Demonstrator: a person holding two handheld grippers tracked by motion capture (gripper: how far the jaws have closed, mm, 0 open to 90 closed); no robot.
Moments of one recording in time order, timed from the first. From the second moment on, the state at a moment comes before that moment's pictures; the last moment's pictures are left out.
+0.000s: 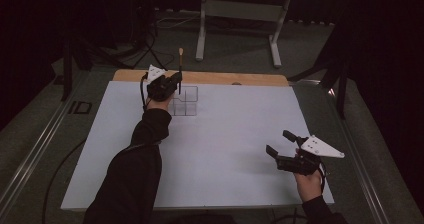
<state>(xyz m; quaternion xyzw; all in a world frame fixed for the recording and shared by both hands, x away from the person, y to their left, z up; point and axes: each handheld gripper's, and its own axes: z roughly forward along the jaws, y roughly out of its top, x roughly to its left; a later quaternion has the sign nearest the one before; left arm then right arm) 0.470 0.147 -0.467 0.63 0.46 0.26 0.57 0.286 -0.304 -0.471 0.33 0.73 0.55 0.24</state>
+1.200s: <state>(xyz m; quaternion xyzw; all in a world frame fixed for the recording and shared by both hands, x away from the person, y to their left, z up) 0.483 0.137 -0.463 0.65 0.58 0.18 0.45 0.286 -0.305 -0.470 0.33 0.73 0.55 0.24</state>
